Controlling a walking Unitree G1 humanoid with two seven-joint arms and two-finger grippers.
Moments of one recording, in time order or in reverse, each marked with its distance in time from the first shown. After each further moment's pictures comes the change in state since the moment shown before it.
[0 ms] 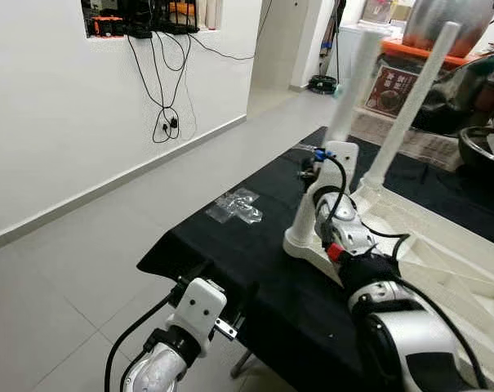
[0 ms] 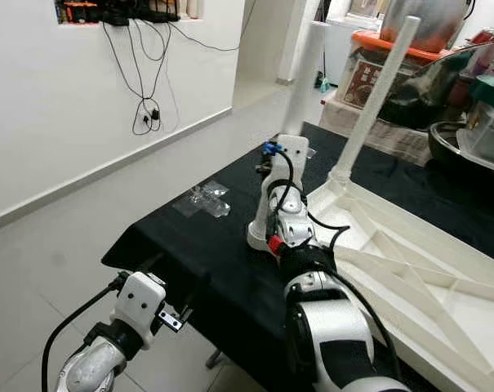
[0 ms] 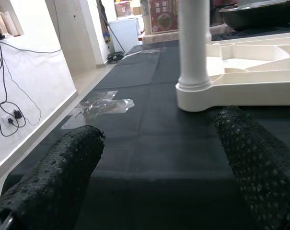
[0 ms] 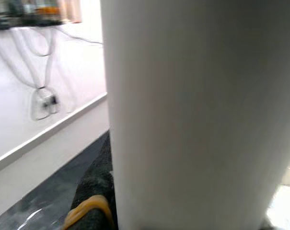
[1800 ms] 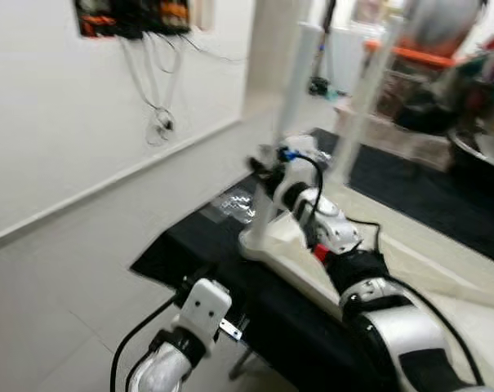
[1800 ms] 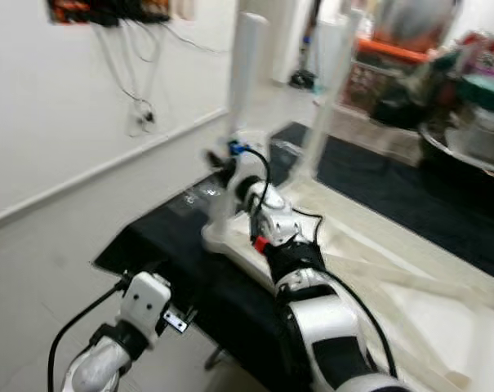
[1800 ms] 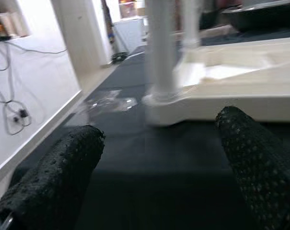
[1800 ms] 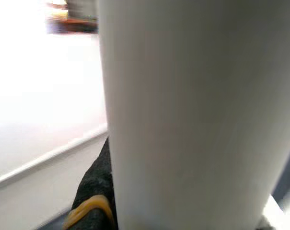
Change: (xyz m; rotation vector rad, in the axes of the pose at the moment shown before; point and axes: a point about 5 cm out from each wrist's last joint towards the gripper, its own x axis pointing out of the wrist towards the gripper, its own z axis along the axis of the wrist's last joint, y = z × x) left arm 0.000 -0.001 -0.002 -0.001 0.006 -0.003; right arm 0.000 0.018 0.002 0.031 0.013 0.216
